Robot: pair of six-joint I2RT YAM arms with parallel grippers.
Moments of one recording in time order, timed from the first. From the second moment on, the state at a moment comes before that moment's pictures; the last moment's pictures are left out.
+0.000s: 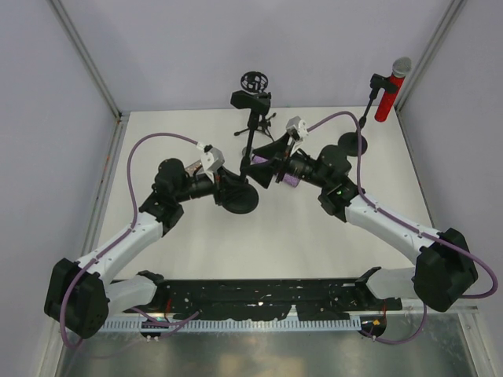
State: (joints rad) left arm -0.48 1.12 0.71 0.37 0.79 -0.10; right arm 0.61 1.30 0.89 0.59 -0.56 0.34
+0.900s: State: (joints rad) left arm -0.45 1.12 0.70 0.43 0.82 -0.16; right arm 0.51 1.27 0.85 0.72 -0.72 0.37
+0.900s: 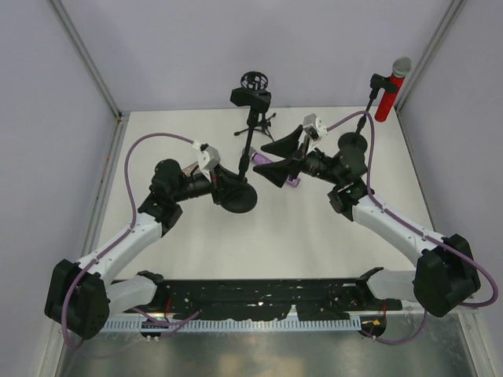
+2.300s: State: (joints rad) left arm -0.40 1.02 0.50 0.94 0.91 -0.26; right arm 0.48 1.20 0.88 0.65 -0.73 0.32
